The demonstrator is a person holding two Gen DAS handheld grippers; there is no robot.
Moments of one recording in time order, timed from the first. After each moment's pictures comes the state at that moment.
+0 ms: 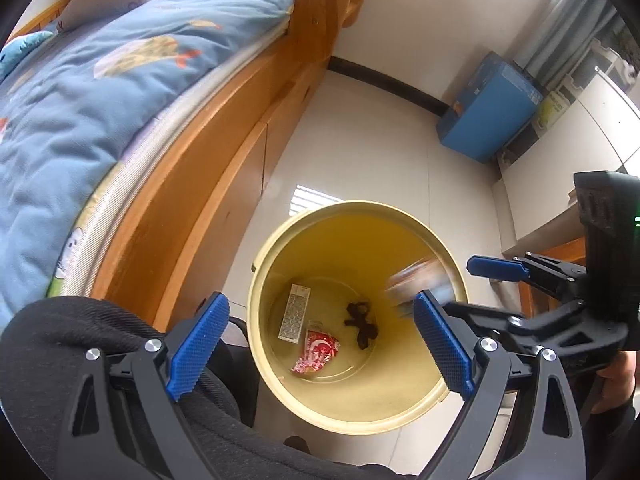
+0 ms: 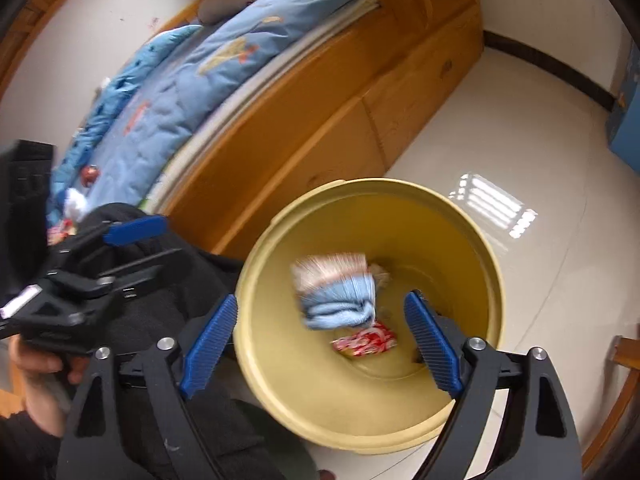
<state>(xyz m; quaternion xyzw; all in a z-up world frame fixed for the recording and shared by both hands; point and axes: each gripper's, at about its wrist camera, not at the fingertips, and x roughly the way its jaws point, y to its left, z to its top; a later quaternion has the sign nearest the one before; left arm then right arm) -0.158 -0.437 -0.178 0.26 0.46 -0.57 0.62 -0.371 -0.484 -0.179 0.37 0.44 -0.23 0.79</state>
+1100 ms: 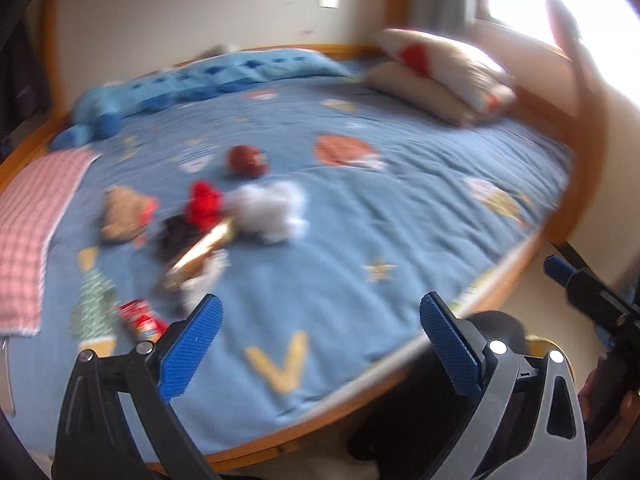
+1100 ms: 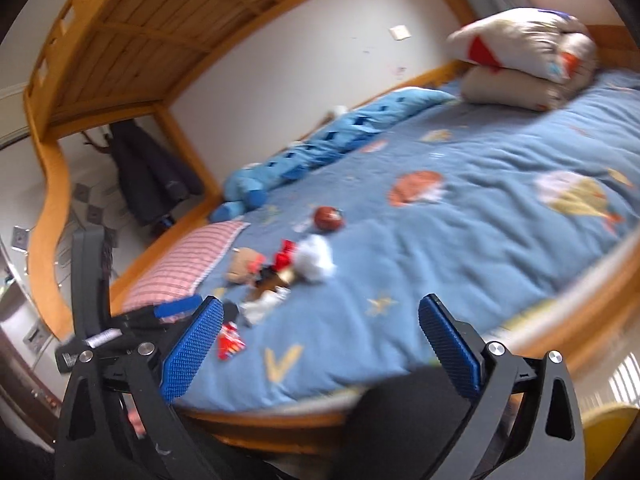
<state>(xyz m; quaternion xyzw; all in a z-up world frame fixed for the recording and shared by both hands) -0.002 -0.160 -0.046 0.09 0.37 -0.22 0.90 -0.145 -0.344 -0.046 0.27 0.22 0.10 0.93</state>
